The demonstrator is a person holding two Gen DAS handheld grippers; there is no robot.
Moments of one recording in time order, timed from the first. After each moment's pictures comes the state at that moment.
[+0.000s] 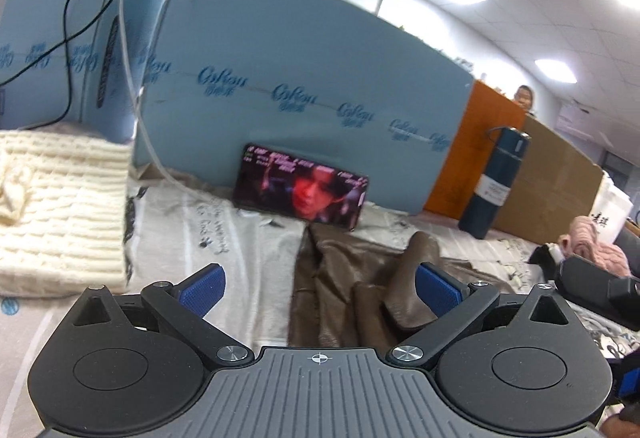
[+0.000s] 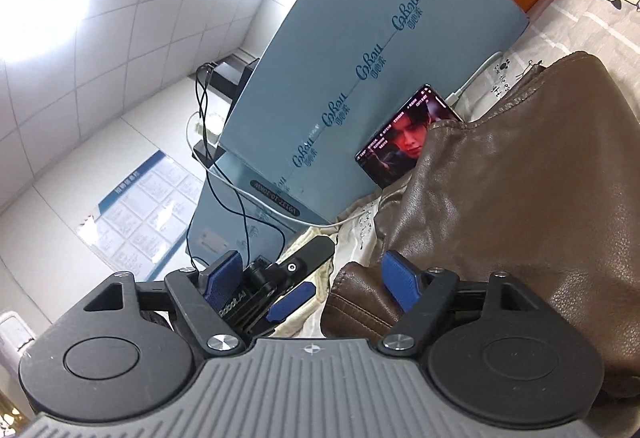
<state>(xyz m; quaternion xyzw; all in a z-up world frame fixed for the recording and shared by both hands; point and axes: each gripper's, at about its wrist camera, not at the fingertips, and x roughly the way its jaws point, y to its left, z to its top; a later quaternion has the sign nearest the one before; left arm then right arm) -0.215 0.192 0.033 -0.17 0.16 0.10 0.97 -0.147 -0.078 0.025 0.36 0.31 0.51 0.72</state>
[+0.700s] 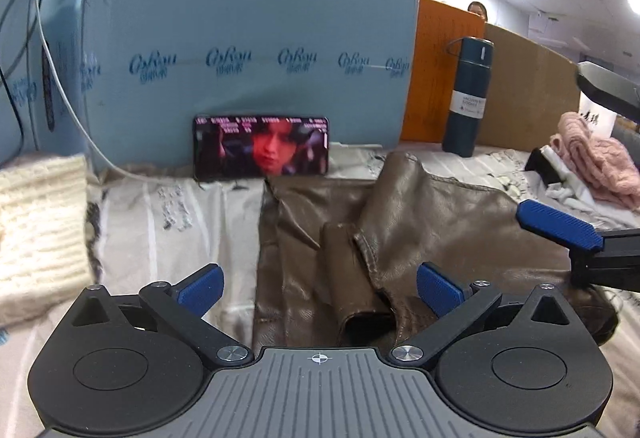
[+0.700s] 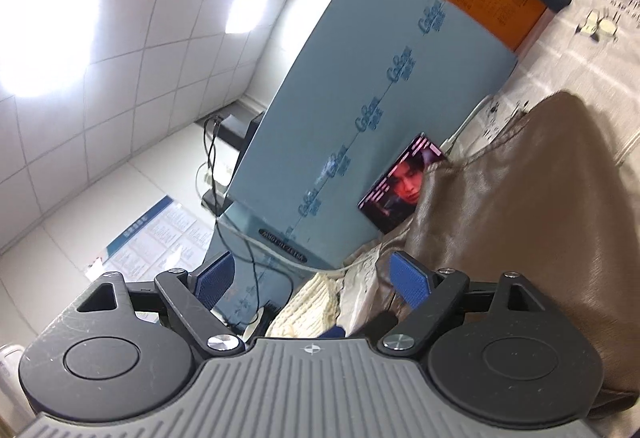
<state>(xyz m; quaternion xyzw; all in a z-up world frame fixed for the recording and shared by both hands) -0.195 0.163 0.016 -0.08 0.25 0.05 0.96 -0.144 -0.109 0.028 0.40 0.26 0.47 0.74</state>
